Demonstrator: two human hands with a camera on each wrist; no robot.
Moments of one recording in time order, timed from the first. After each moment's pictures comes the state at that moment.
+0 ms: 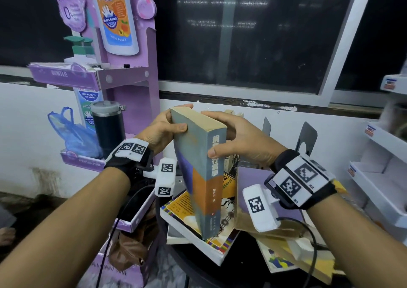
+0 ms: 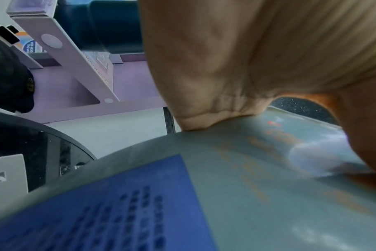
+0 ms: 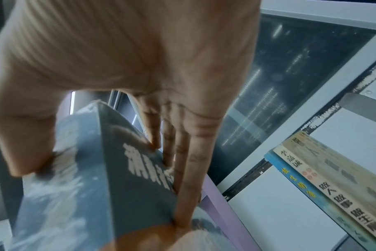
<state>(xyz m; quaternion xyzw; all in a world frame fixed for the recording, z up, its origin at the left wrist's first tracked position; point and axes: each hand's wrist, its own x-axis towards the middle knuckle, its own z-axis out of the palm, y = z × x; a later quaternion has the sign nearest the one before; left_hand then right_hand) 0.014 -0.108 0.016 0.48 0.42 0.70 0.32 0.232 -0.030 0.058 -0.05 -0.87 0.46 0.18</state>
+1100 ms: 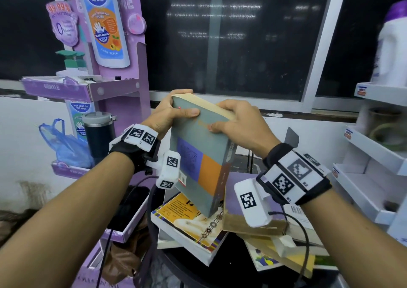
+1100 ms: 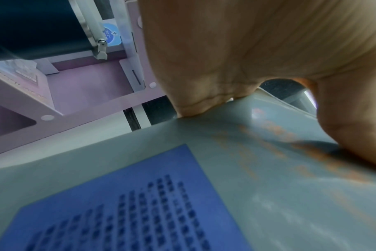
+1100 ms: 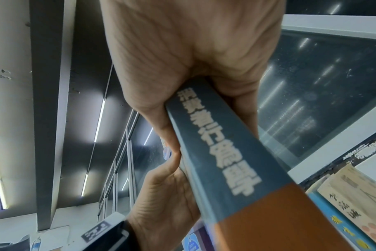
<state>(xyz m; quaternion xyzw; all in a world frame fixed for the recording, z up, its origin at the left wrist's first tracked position) 0.044 -0.088 0.068 0.50 0.49 0.68 0.22 0.248 -0.028 0.089 -0.21 -0.86 0.28 0.36</state>
